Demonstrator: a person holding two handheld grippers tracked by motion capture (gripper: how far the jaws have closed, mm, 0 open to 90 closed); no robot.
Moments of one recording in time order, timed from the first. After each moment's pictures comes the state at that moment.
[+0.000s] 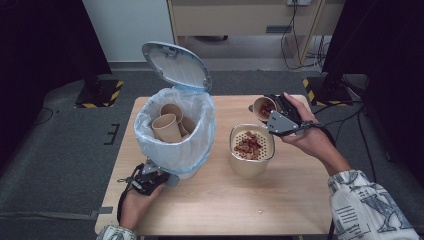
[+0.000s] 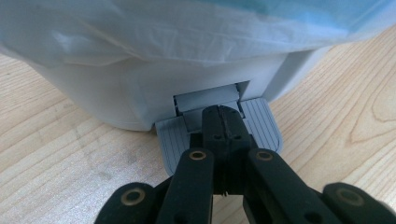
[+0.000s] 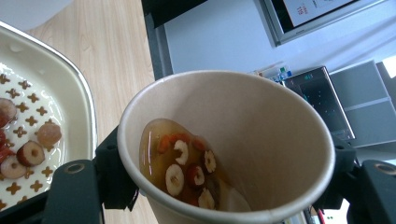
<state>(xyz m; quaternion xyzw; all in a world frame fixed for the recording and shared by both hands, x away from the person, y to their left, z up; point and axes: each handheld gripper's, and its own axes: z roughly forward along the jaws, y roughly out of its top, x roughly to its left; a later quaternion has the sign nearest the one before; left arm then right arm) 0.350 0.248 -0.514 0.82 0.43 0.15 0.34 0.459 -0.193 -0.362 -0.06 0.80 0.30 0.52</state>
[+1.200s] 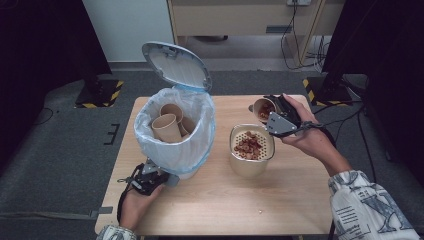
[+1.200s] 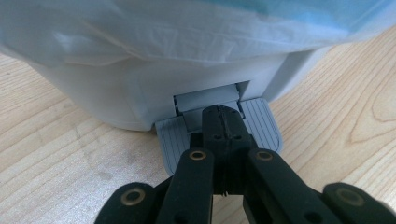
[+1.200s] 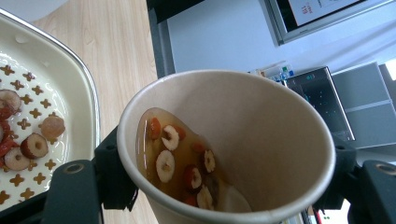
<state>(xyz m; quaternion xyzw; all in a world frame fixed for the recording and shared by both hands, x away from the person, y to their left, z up) 0.350 0.249 -0.514 0.82 0.43 0.15 0.34 0.459 -0.192 -0.364 -0.07 0.80 0.29 0.52</state>
